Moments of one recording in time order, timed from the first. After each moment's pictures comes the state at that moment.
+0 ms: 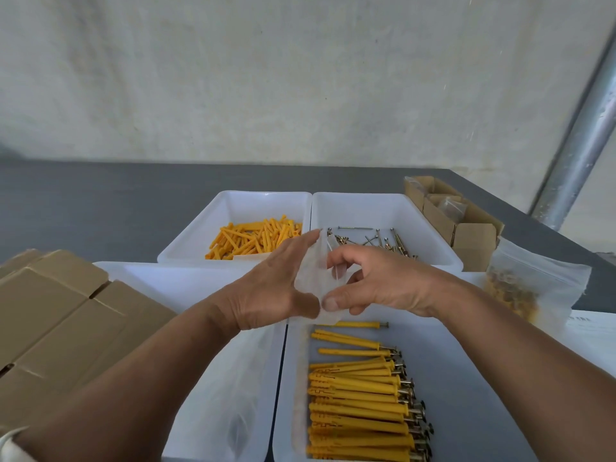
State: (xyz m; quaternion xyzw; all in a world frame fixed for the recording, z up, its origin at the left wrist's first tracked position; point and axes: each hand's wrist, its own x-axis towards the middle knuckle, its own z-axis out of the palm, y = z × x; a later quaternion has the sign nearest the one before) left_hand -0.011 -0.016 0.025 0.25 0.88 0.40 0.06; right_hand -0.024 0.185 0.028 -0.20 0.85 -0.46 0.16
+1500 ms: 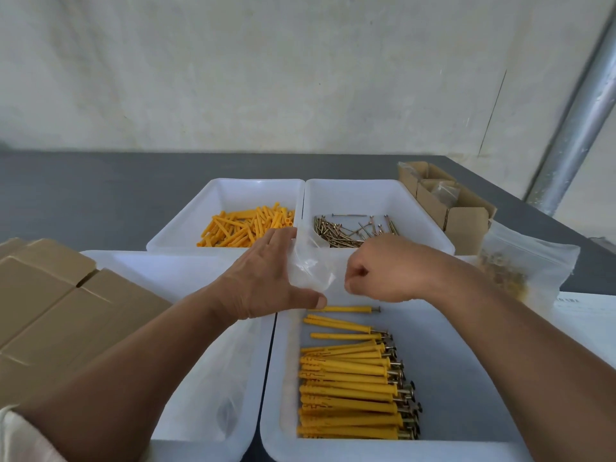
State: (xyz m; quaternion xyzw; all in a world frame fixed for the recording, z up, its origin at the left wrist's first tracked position) left_hand -0.027 -0.016 -0.001 0.21 0.94 0.28 -0.06; right_hand -0.012 0.186 0.042 -0.17 0.98 -0.05 0.09
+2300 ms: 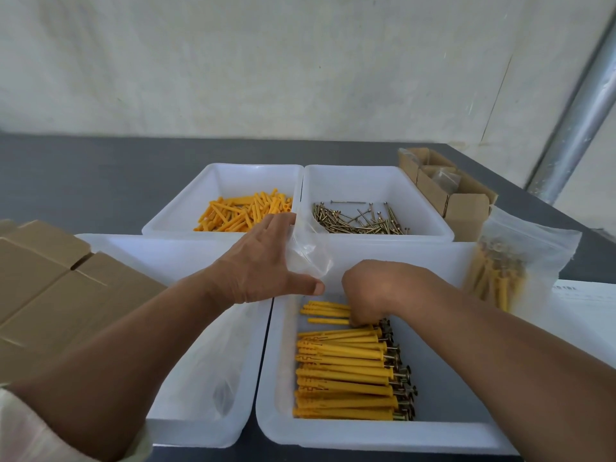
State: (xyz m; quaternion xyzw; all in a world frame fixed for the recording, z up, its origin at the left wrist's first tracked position) left_hand -0.028 -0.015 -0.002 0.21 0.94 0.27 -0.06; right_hand -0.014 0.161 0.005 -0.17 0.94 0.18 0.23
